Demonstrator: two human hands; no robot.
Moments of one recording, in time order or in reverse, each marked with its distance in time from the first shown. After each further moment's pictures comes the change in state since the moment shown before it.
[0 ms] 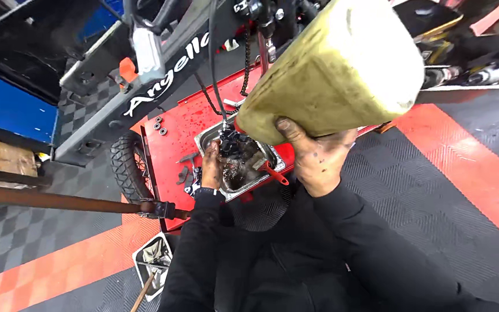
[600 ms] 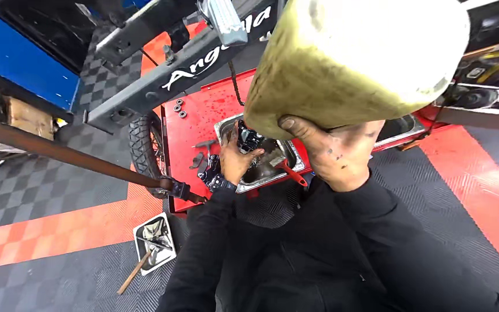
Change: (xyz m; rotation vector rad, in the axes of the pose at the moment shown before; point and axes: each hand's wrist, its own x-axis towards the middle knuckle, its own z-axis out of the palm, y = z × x) left_hand -0.017 0.015 -0.001 0.940 0.172 0.396; right_hand 0.012 -0.005 0.032 -0.151 -0.359 -0.149
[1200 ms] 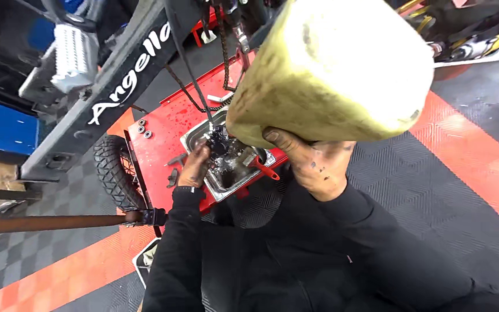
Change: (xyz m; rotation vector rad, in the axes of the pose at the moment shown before) left_hand 0.025 -0.026 -0.005 -0.866 -0.519 -0.343; right_hand -0.033 0.001 -0.057 0.026 0.218 0.119
